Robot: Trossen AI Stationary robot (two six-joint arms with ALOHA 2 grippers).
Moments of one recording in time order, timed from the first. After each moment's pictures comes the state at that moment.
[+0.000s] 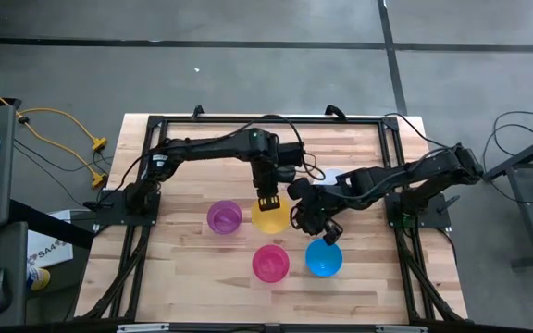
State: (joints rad) left arm 0.11 2.11 2.21 -1.45 0.28 -0.10; right arm 0.23 1.50 1.34 -0.72 -0.01 -0.50
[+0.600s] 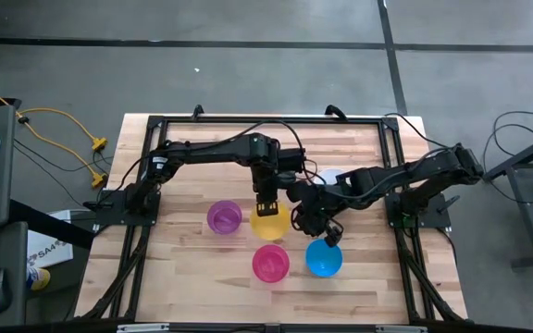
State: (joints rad) left arm 0.07 2.11 2.22 -1.45 0.30 -0.07; right arm 0.23 1.50 1.34 -0.71 -0.08 -0.50
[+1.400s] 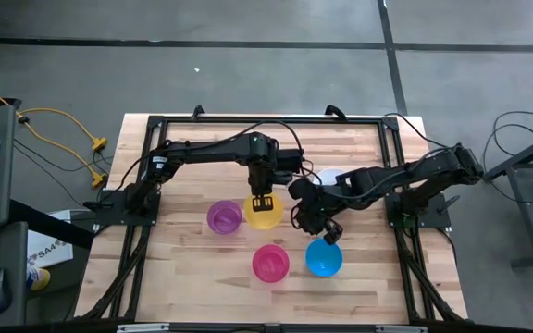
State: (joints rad) left arm 0.07 2.11 2.22 -1.53 0.08 -0.04; right arm 0.23 1.50 1.34 -0.75 0.00 -0.49
